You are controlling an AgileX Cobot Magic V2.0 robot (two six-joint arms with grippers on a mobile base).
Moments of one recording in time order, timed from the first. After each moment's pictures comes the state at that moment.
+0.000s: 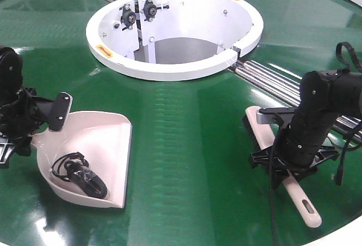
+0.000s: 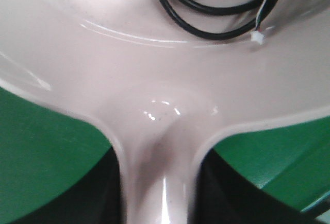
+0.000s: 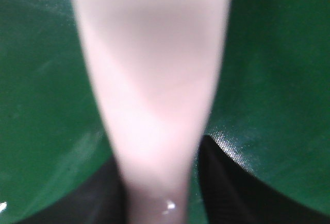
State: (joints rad) left arm -0.10 1.79 -1.30 0.19 1.08 1.31; right arm 0.18 1.80 -1.14 0.09 1.06 -0.03
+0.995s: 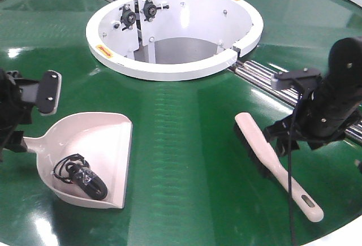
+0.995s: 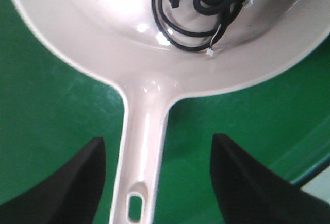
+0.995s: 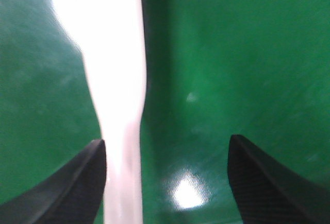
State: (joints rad) left arm -0.10 1.60 -1.29 0.09 1.15 1.26; right arm 0.18 1.59 -1.21 0.00 1.08 -0.05
